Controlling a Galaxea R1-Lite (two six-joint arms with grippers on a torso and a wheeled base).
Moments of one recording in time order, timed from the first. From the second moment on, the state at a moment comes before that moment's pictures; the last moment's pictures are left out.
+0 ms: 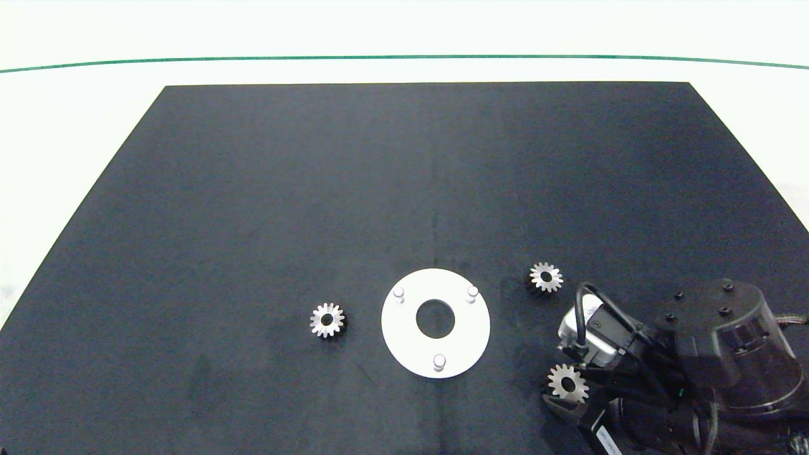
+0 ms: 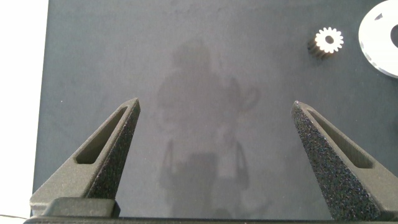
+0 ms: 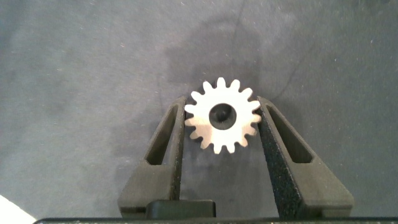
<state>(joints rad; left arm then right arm) -0.05 0.41 -0.61 0.43 0.01 0.03 0.76 1.47 -0.65 -0.05 -0.22 -0.10</state>
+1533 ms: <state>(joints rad) -0.05 0.42 -0.61 0.43 0.01 0.03 0.94 1.51 -0.86 -0.06 -0.23 -0.14</state>
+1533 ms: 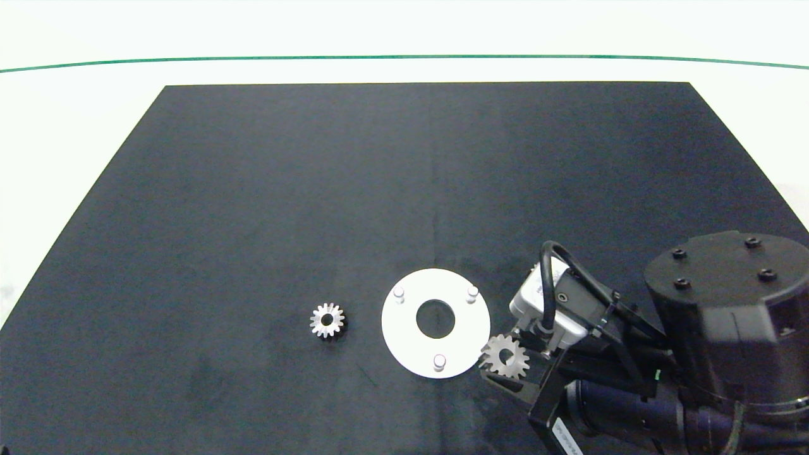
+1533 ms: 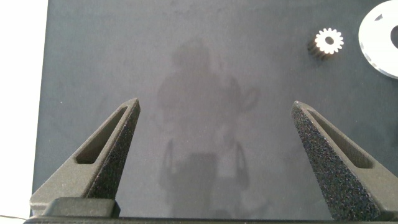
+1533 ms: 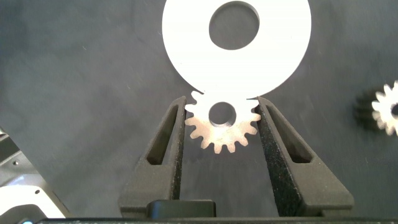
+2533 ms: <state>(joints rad) -0.05 0.42 -0.62 0.43 0.01 0.03 1.01 1.64 -0.95 -0.06 -0.29 -0.15</state>
